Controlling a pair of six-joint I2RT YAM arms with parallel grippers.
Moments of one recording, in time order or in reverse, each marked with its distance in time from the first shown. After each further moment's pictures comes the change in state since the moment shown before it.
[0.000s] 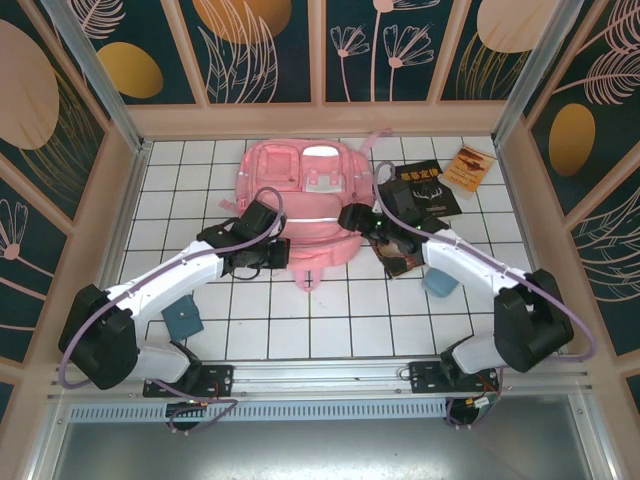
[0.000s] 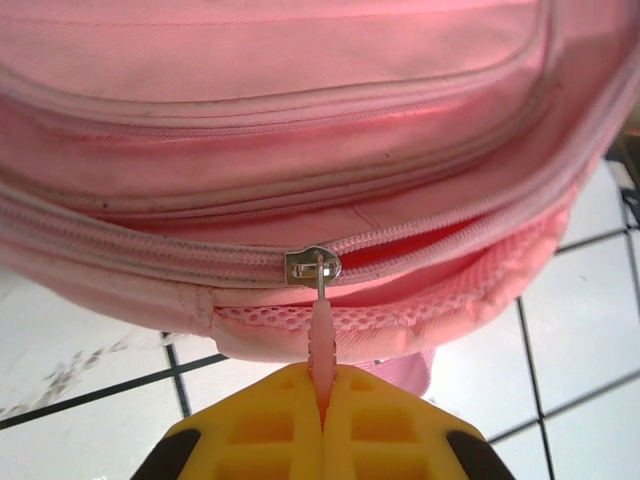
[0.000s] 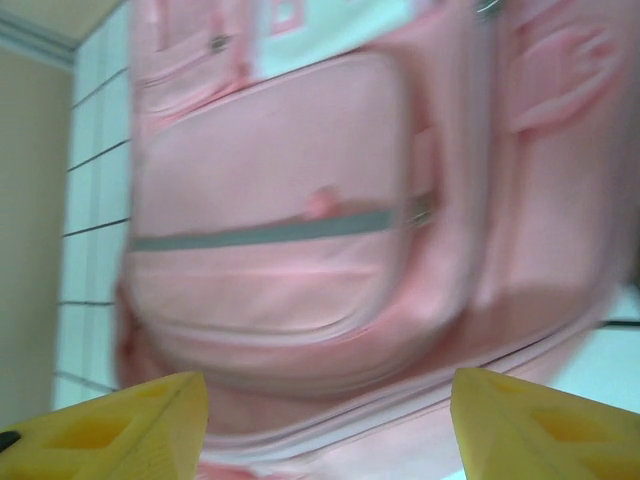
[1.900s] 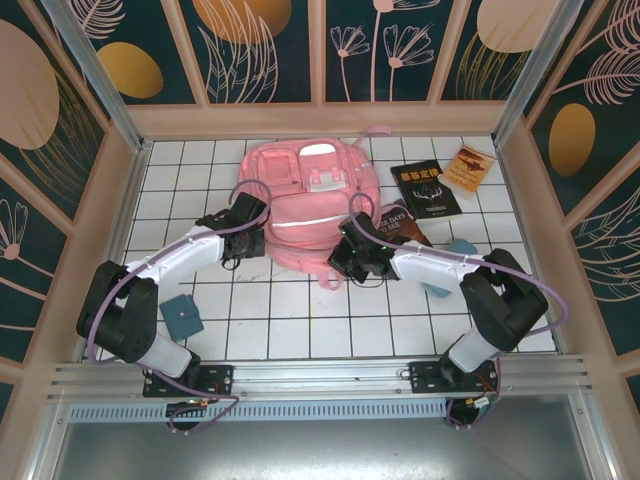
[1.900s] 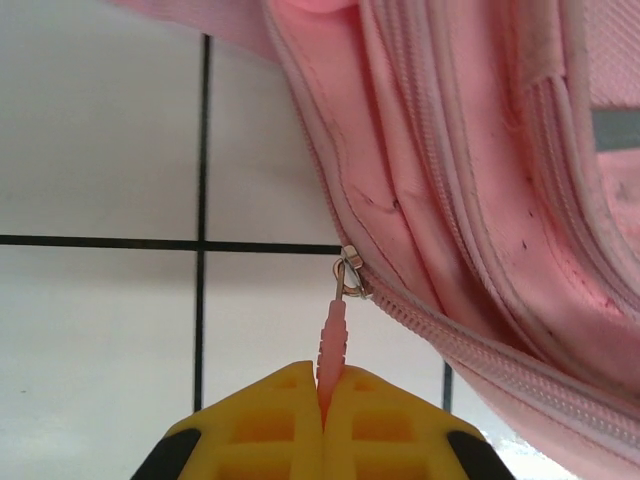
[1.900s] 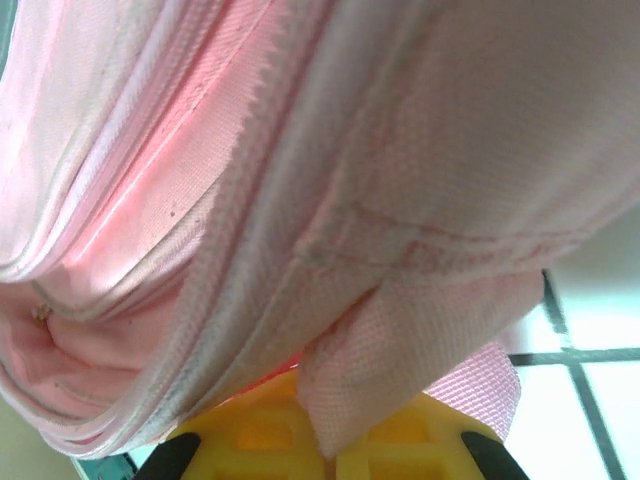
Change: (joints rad) left arm 0.196 0.150 -0.001 -0.011 -0.303 0.013; right arm 0.195 0.183 -0.063 -0.008 0.043 0.426
